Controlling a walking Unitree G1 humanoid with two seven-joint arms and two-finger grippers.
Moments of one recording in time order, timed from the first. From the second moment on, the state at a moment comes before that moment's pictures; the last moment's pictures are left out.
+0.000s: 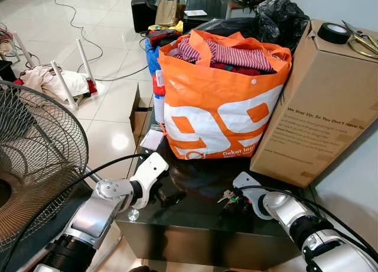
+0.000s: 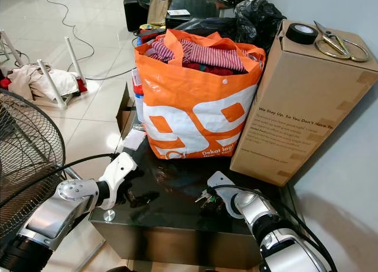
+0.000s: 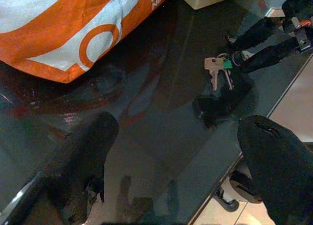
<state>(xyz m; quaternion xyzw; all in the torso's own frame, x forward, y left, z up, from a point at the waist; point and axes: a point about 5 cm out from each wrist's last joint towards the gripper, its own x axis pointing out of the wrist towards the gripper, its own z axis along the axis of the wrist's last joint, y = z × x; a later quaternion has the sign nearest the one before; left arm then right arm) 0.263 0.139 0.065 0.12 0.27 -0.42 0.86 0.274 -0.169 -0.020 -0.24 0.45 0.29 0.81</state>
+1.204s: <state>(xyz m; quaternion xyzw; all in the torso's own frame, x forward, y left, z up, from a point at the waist) 0.269 0.136 0.067 0.12 0.26 -0.43 0.86 0.274 -0.197 -0.013 -0.26 0.44 0.28 0.81</state>
